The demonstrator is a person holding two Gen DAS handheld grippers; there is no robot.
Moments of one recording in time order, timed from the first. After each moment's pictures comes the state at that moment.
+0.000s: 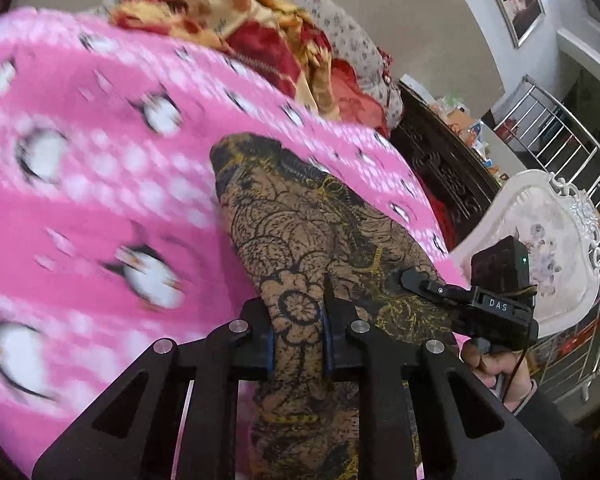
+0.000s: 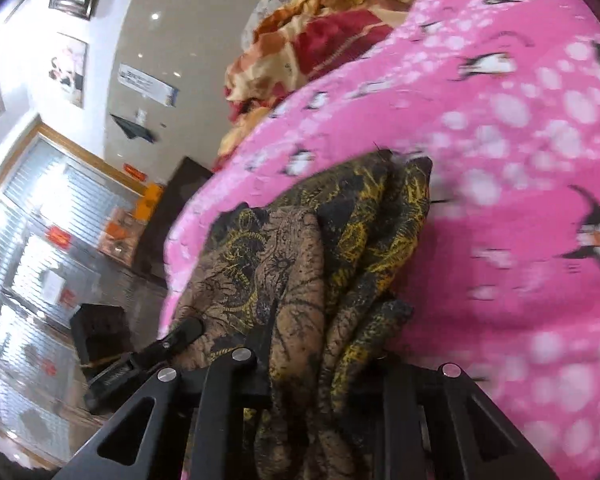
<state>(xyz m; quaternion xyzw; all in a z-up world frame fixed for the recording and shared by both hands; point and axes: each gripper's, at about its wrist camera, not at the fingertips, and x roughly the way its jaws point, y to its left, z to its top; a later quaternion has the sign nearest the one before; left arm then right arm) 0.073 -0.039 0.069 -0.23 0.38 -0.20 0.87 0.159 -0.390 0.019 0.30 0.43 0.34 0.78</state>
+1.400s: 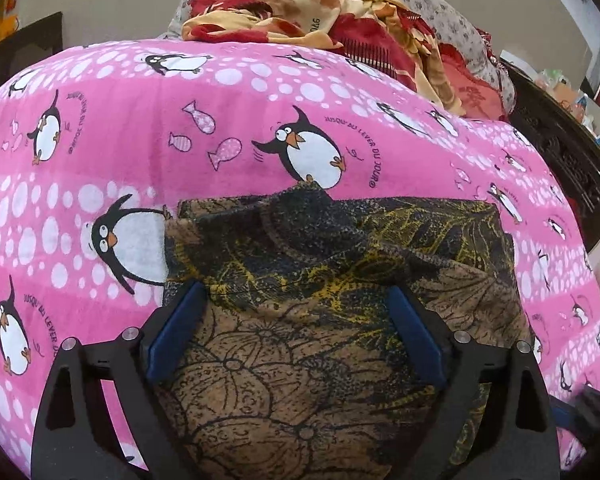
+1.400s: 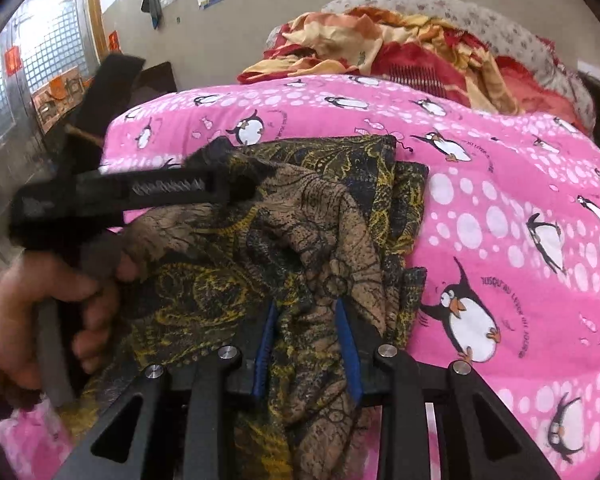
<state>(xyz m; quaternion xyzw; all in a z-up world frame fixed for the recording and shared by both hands) 0.175 -0.014 0.026 -0.11 0.42 -0.01 0.90 0.108 -0.231 0.028 -0.05 0.41 0.23 0.88</state>
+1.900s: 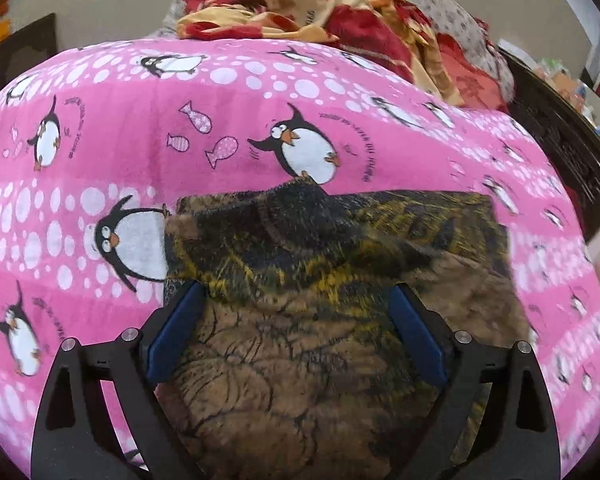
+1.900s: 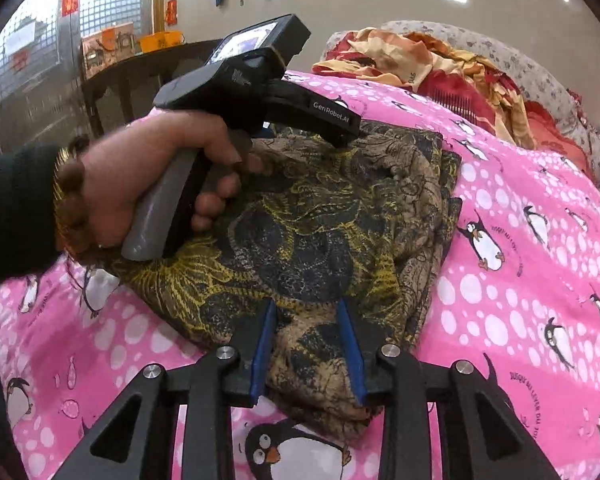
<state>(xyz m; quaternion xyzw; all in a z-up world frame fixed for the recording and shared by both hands) 0.171 -0.011 0.041 -0.10 0.44 -0.02 0.89 -0.007 -0.199 0.012 -0.14 0.35 0.27 0.88</state>
